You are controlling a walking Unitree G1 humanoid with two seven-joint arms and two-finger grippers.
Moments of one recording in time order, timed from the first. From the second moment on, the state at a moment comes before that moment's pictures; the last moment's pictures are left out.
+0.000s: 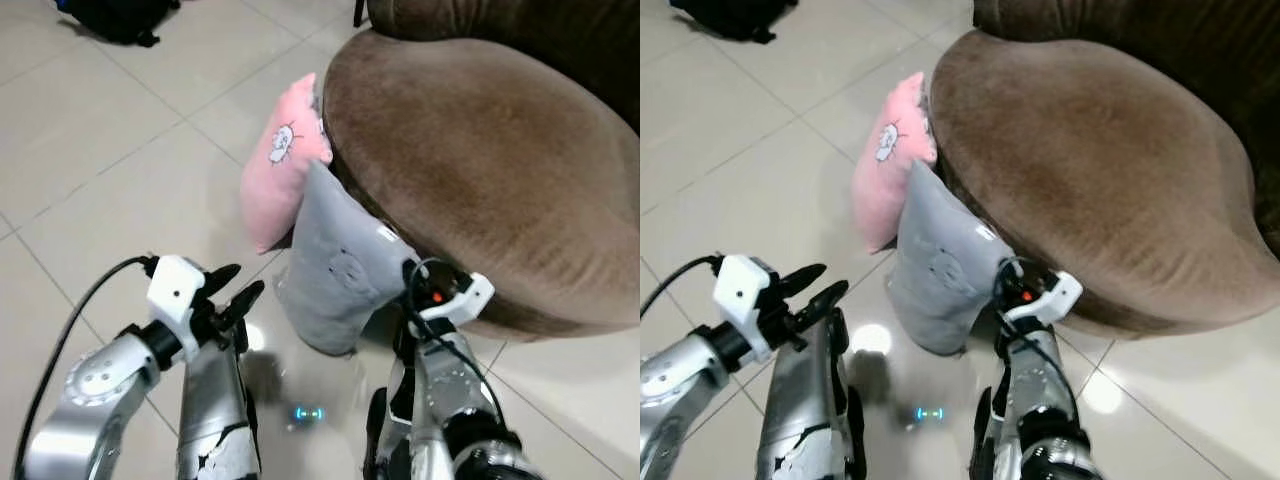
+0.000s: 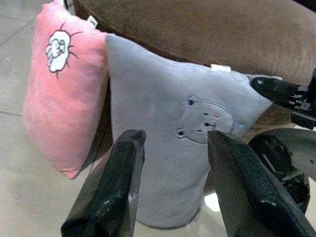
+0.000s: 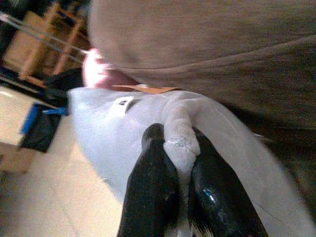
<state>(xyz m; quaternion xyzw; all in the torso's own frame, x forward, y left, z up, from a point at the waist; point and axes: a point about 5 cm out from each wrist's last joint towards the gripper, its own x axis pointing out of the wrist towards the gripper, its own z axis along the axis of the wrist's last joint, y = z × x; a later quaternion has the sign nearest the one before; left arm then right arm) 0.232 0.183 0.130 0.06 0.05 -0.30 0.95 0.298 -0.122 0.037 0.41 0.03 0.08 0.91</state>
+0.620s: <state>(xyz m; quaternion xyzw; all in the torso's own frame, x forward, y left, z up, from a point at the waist) 0.272 0.141 0.157 0.01 -0.05 -0.32 0.95 0.299 -0.141 0.243 0.34 -0.22 0.15 0.90</state>
